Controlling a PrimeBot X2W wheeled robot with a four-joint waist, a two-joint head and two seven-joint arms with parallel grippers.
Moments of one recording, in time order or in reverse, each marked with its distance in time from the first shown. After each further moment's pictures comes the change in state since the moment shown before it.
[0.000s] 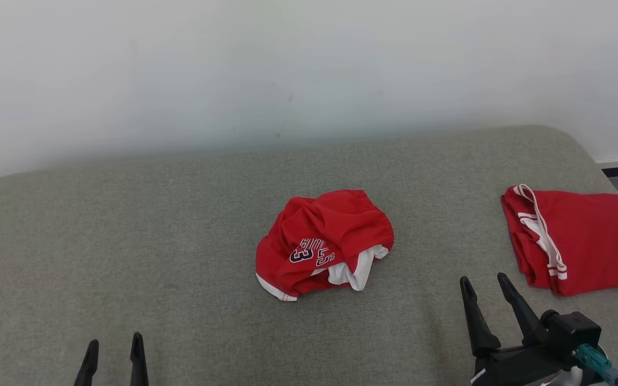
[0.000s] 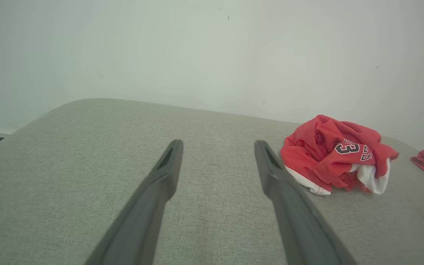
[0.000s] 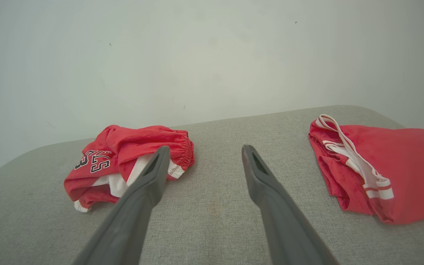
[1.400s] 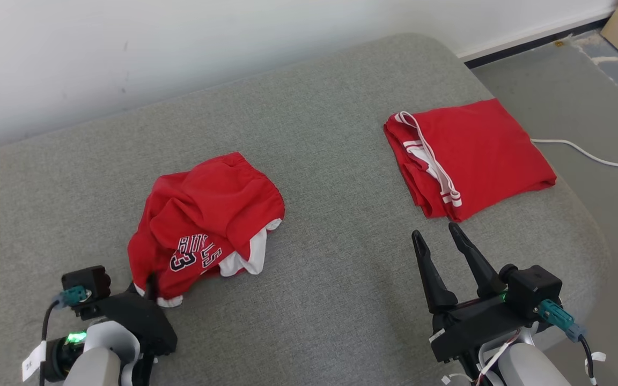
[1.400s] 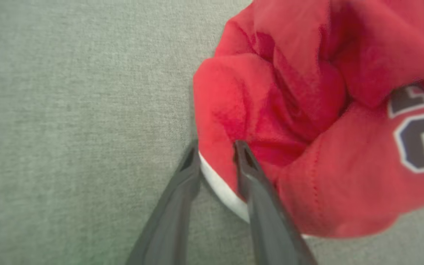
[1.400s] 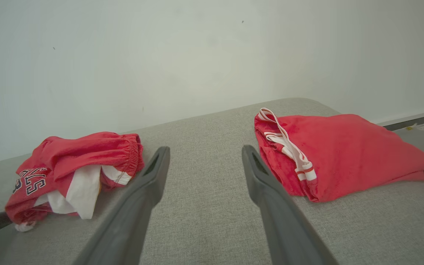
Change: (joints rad) left arm -0.607 0.033 -0.098 0.750 -0.130 0.035 0.265; right arm -0.169 0.026 0.139 0.012 0.035 0.000 -0.020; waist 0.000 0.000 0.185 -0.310
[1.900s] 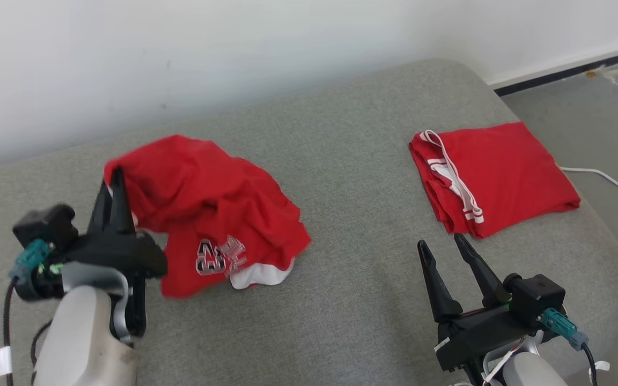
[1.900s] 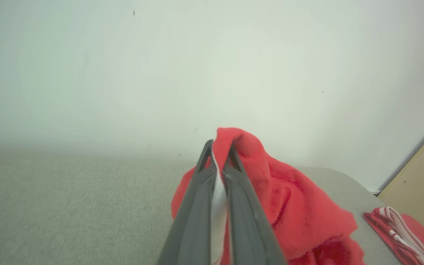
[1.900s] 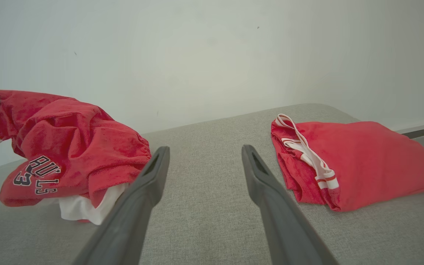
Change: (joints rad) left arm -0.063 -0.007 0.035 -0.235 -0.003 0.031 -0.256; right arm 0.028 -0.007 -0.013 0.004 -0.004 0.000 -0.002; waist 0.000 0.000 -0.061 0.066
